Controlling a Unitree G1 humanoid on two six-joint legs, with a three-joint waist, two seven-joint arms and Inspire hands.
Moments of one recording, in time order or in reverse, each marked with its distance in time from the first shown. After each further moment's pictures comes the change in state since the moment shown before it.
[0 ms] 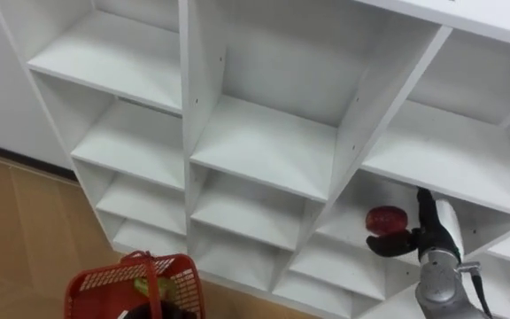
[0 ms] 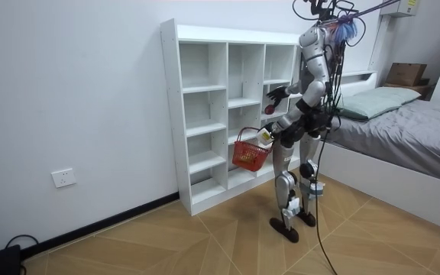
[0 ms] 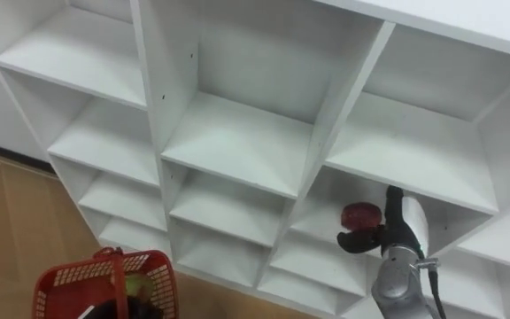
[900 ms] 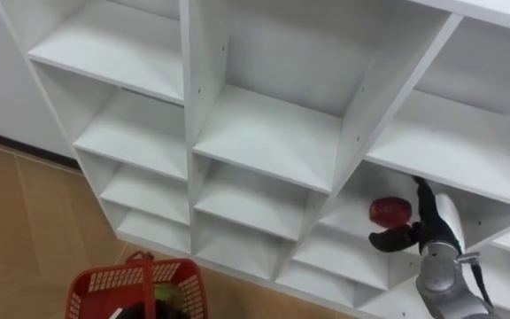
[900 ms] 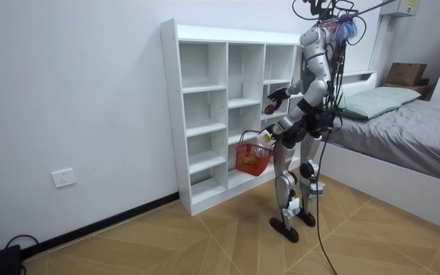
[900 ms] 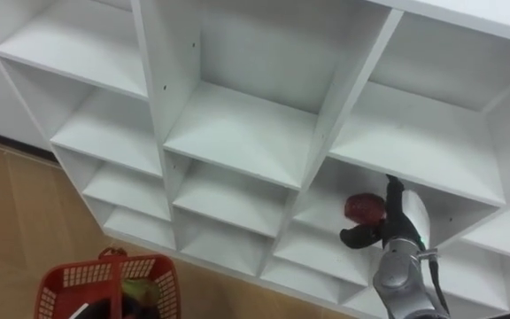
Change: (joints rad) left arm -0.003 0.038 0.000 0.004 0.012 0.003 -0.001; right arm -0.071 -0.018 0.014 0.114 -0.003 0.010 0.007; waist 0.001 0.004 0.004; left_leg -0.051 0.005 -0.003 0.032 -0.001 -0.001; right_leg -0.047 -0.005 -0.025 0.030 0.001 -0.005
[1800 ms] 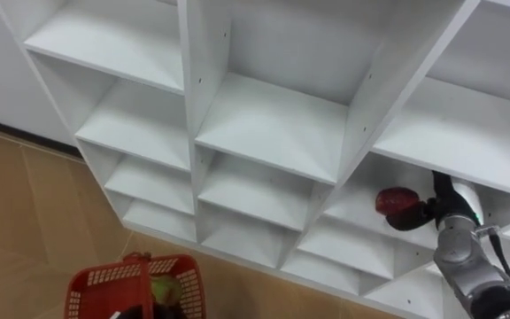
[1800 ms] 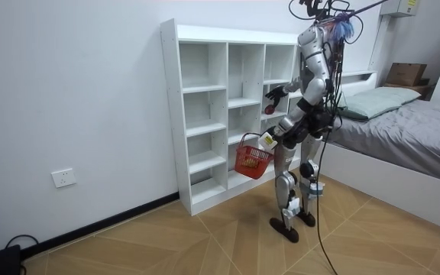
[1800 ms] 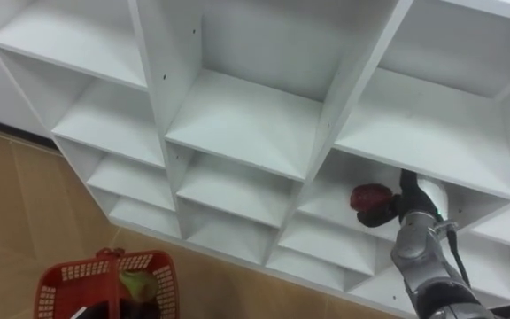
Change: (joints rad) left arm -0.024 0.000 -0.007 0.038 0.009 0.000 0.002; right arm -0.125 -0.056 -0.012 0.077 -0.052 0.000 0.056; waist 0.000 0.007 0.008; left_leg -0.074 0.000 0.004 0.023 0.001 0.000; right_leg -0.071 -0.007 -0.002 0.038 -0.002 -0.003
